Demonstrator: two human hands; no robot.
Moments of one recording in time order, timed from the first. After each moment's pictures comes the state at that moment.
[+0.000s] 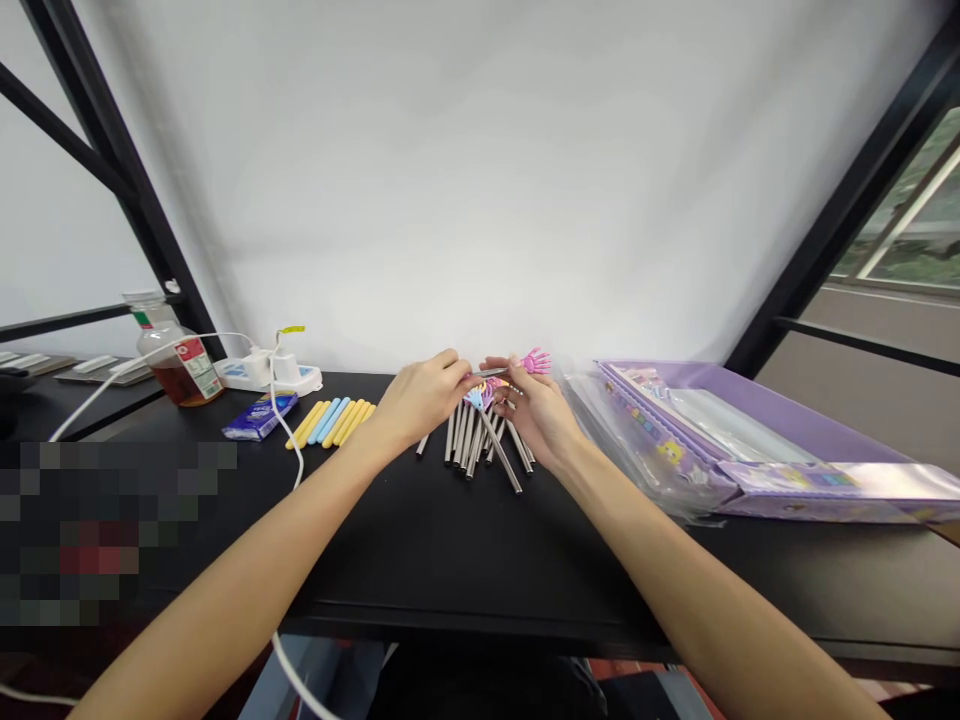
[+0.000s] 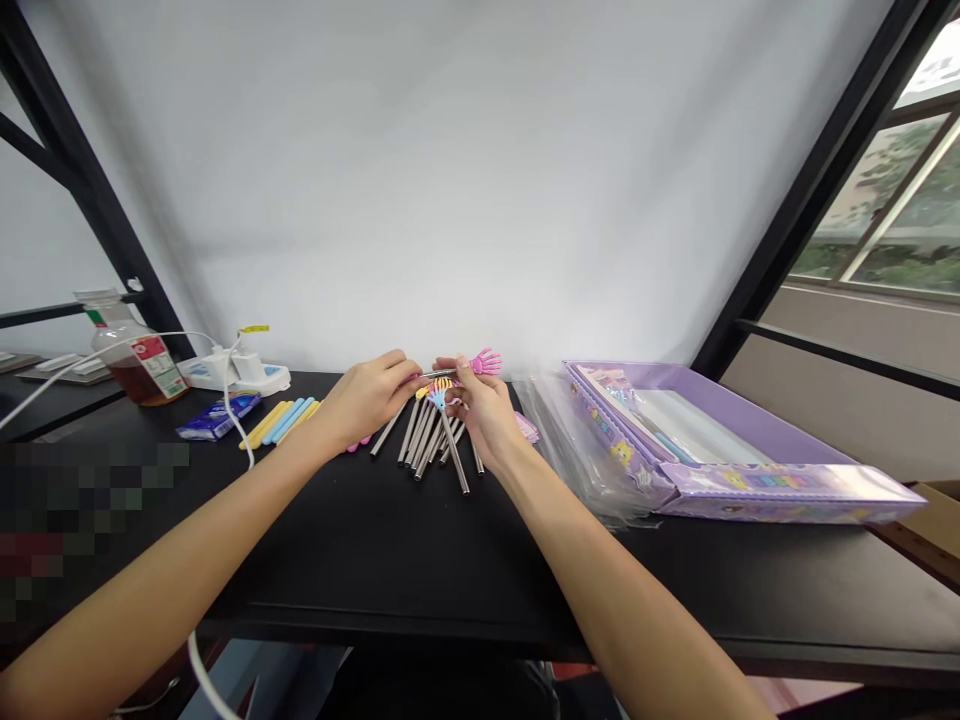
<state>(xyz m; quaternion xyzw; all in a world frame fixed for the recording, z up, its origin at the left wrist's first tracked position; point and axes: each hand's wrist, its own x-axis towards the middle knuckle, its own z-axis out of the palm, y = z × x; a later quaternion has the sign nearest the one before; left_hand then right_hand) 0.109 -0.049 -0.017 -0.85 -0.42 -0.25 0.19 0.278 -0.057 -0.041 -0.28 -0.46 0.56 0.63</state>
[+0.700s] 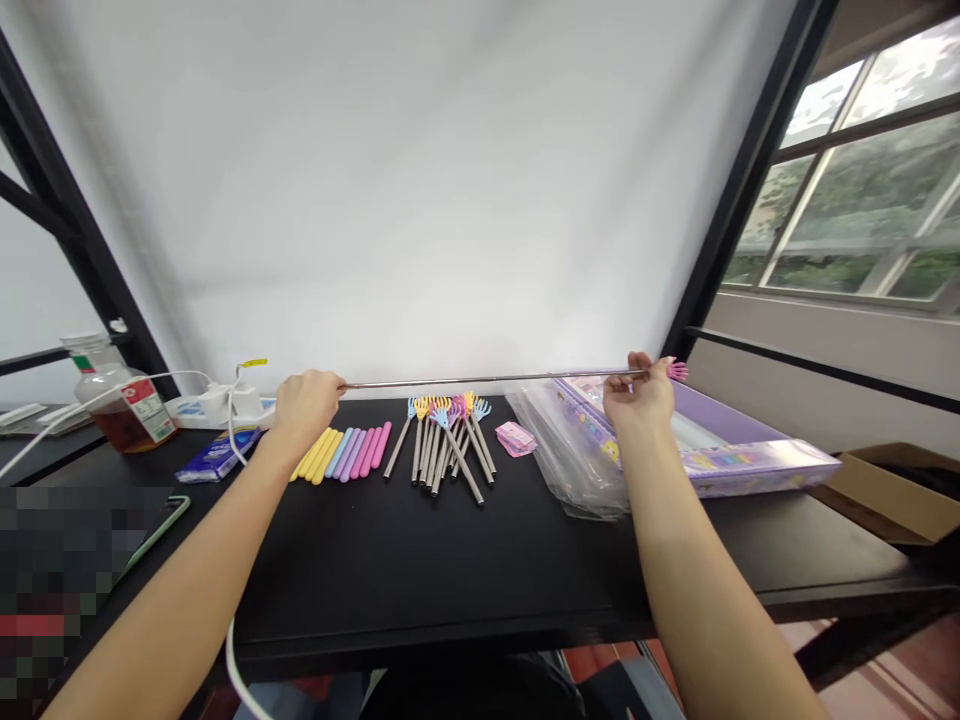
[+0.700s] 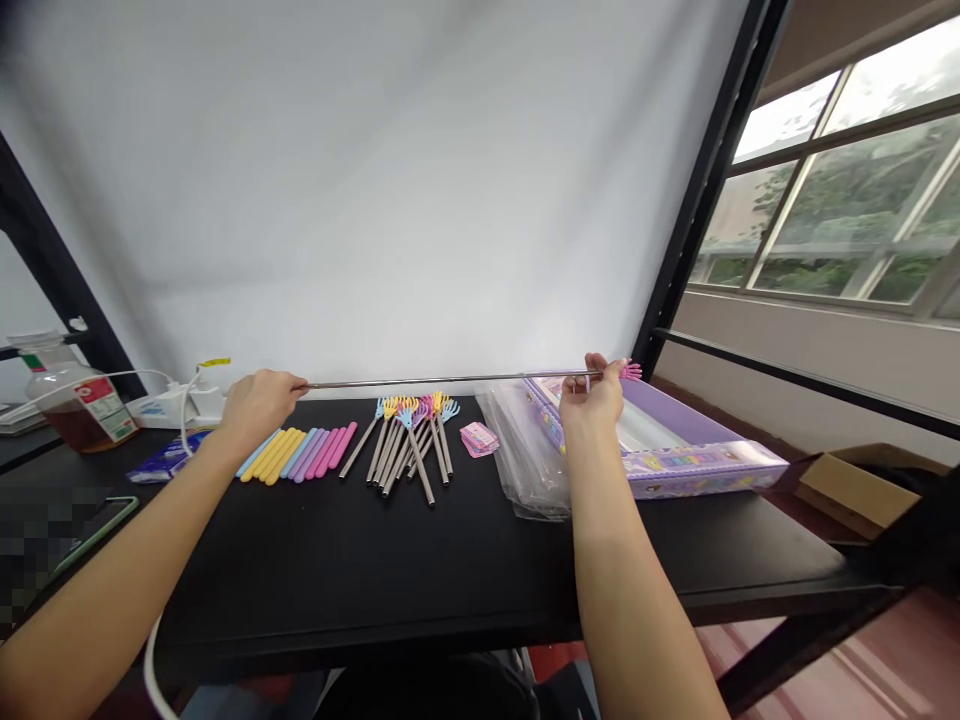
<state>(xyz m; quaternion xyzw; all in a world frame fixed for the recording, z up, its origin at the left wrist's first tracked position) 0.018 -0.006 -0.003 -0.71 -0.67 -0.11 0.19 0.452 -0.041 -0.005 -0.26 -0.09 0.35 0.90</state>
